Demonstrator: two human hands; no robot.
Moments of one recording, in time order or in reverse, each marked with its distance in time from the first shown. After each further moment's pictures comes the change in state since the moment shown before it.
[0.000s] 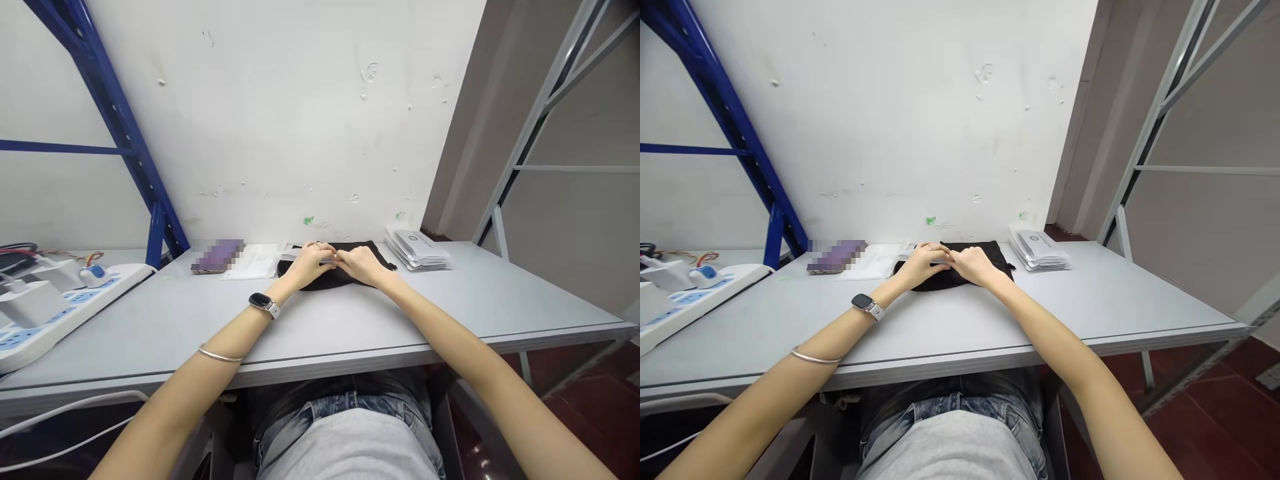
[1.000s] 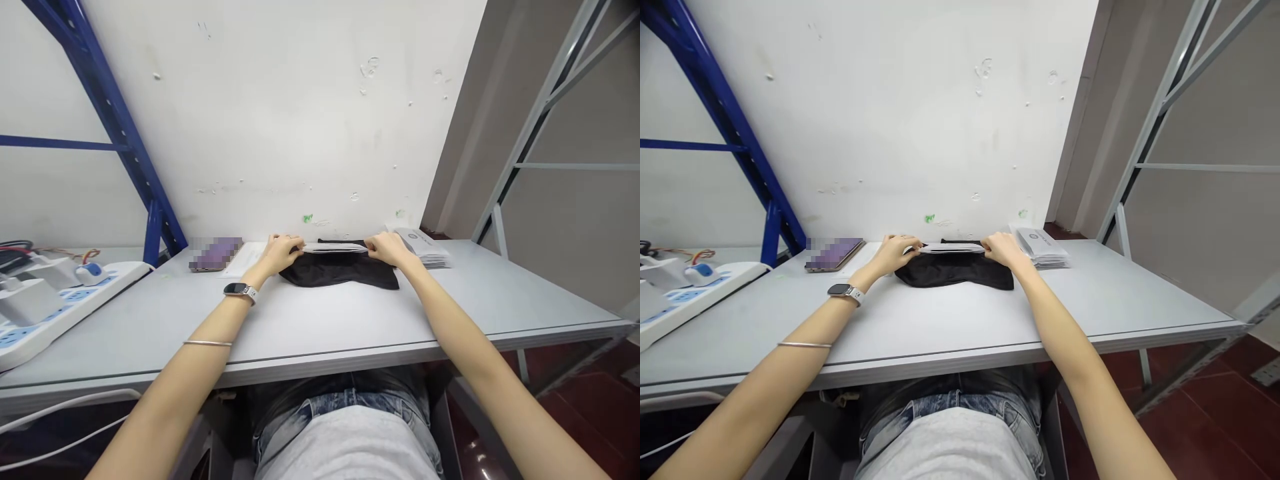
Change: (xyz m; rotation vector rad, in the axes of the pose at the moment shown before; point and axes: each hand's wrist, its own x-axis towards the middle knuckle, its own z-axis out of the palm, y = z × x) left_hand -0.016 -0.055 -0.027 0.175 -0.018 -0.196; right_hand -0.011 0.070 -0.011 -0.062 -0.059 0.196
